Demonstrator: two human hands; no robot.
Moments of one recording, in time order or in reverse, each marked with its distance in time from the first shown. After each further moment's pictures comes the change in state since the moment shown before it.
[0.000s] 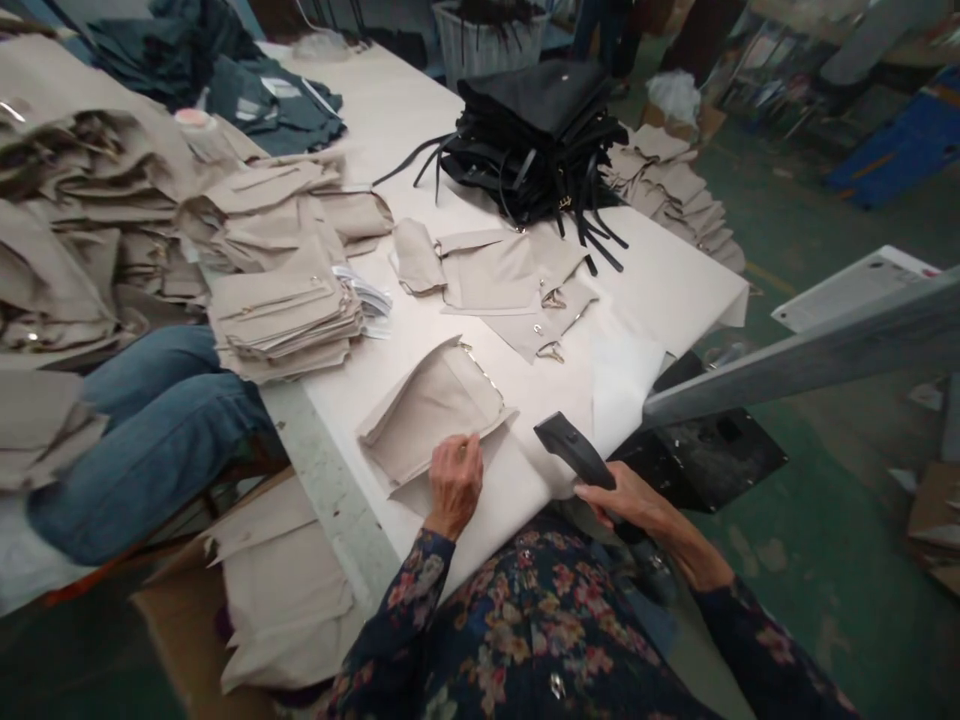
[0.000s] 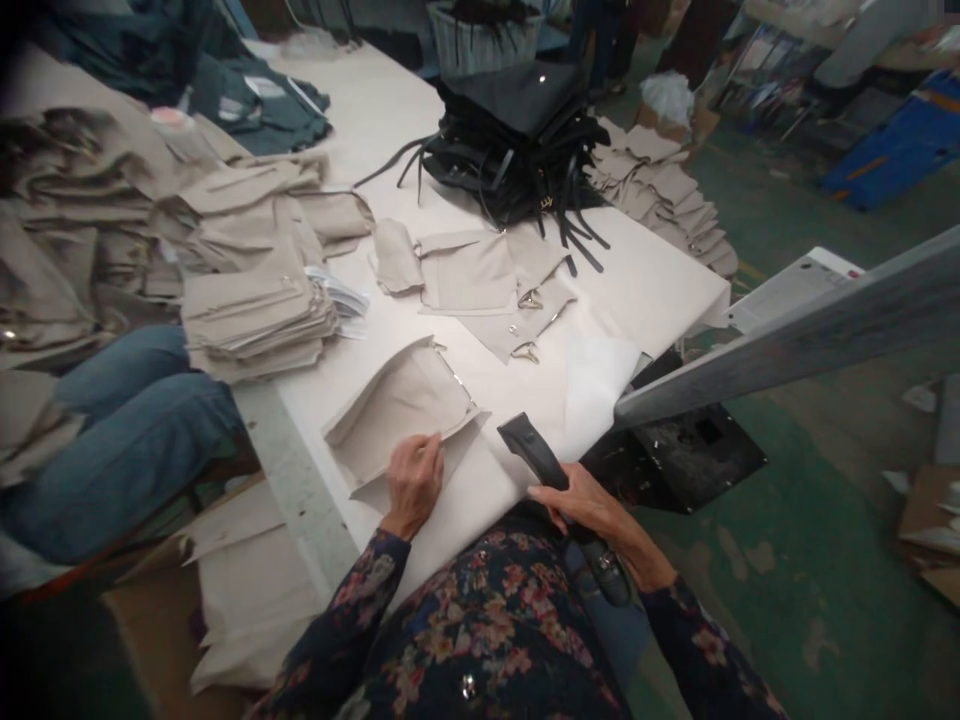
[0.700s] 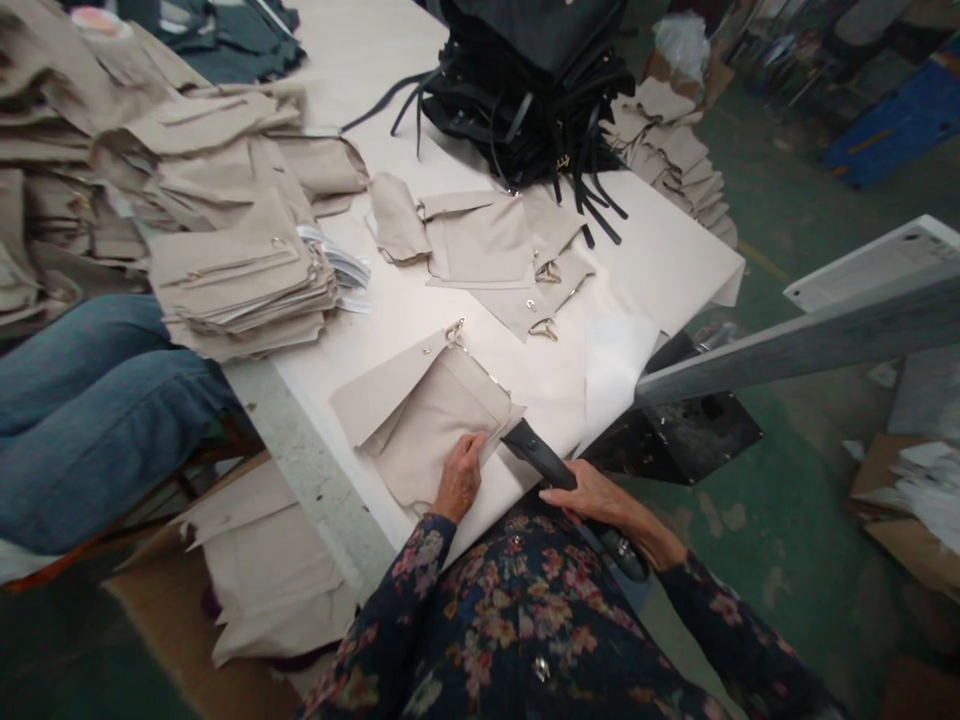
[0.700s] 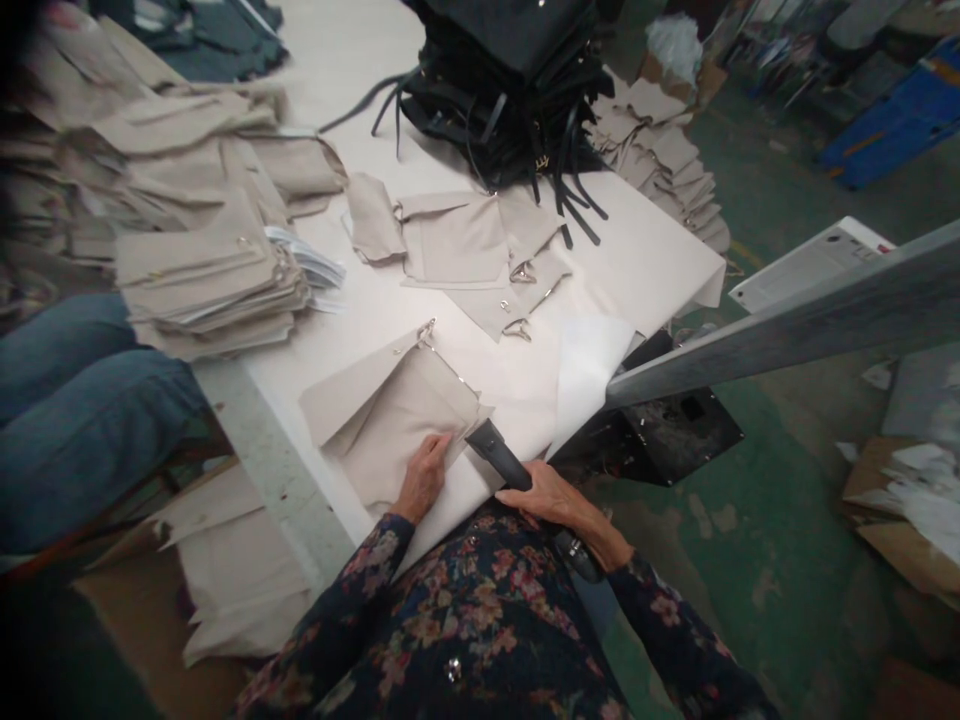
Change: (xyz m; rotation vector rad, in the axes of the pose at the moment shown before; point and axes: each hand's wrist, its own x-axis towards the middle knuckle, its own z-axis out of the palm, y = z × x) left_hand -0.038 -0.005 0.058 -0.478 -0.278 -0.057; right_hand 0.016 0.014 0.031 -0.060 -0.121 0.028
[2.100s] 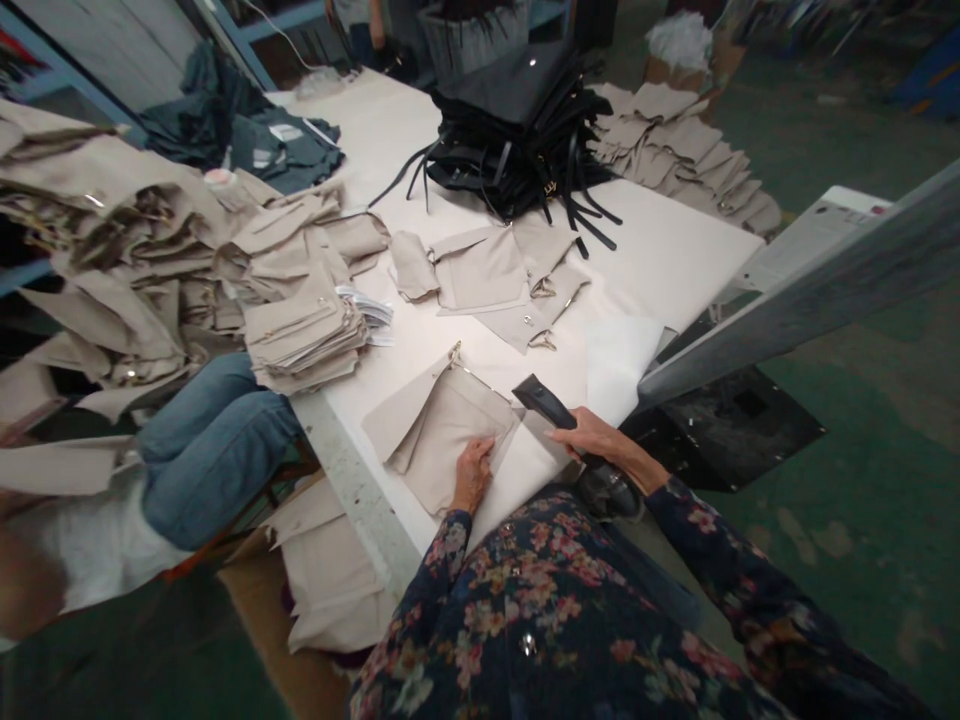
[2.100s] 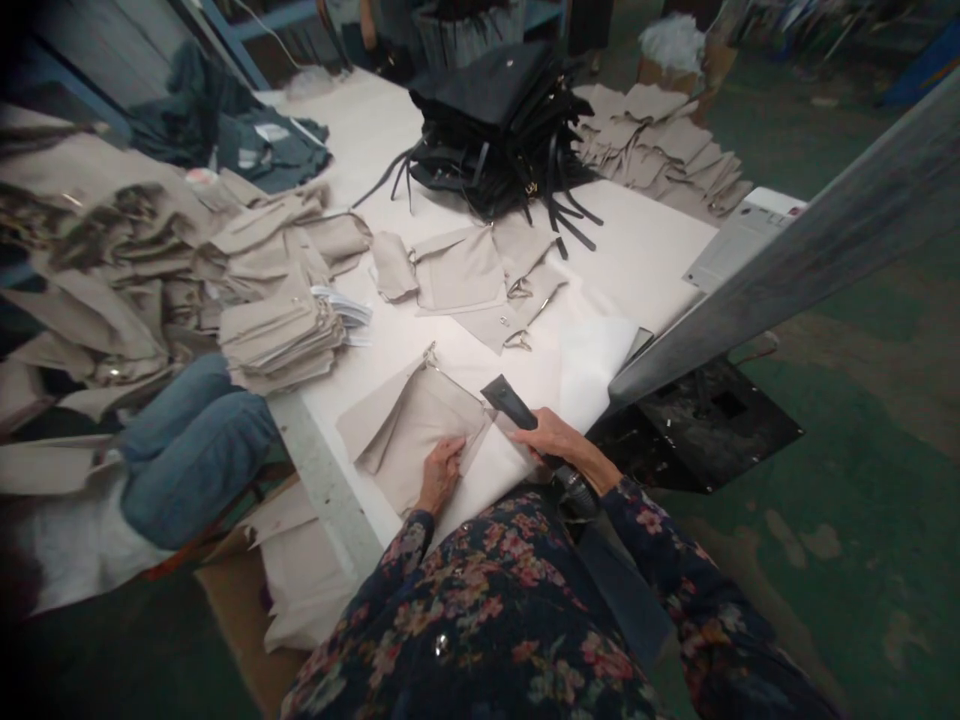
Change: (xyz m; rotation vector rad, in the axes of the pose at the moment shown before) left_hand 0.016 0.007 0.006 -0.064 0.067 -0.162; right_hand 0.044 0.010 -0.059 0.066 0.096 -0.146
